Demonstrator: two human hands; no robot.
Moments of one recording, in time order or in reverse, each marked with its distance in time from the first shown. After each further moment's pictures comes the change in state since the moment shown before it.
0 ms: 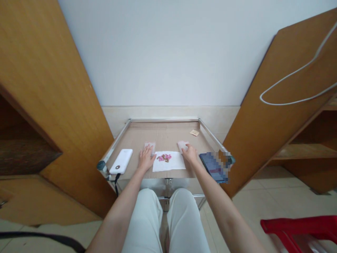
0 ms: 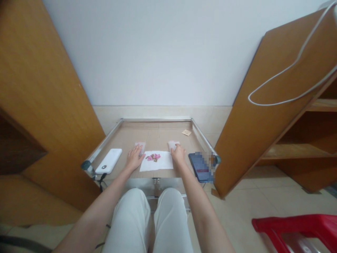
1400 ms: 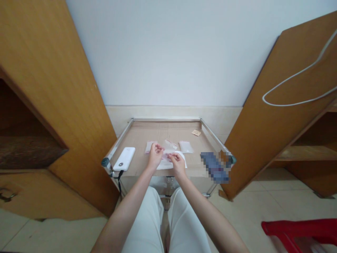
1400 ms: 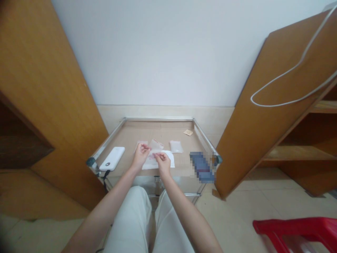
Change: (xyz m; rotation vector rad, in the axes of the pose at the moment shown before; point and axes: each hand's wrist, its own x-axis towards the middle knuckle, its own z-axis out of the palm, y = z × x) left_hand -0.010 0.074 -0.047 -1.178 0.183 -0.215; right_hand -0.083 -0.077 0.005 1.353 -0.095 0.243
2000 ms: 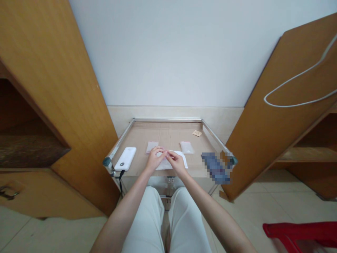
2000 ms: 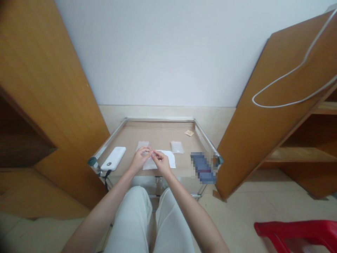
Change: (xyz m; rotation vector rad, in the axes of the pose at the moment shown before) left_hand -0.003 0.004 -0.016 0.305 -0.139 0.240; right_hand 0.007 -0.006 0.000 -0.270 -0.296 -0.186
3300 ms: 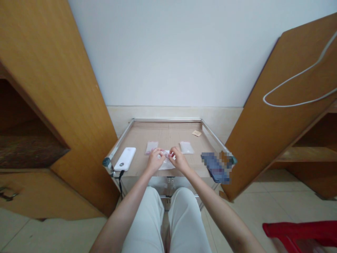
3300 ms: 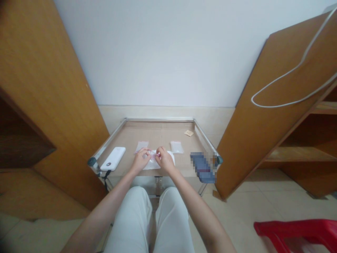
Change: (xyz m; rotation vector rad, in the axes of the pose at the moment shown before) left_hand -0.007 -0.002 0.004 0.226 -0.022 0.021; right_hand 0.011 -0.011 -0.025 -0.712 -0.163 -0.311
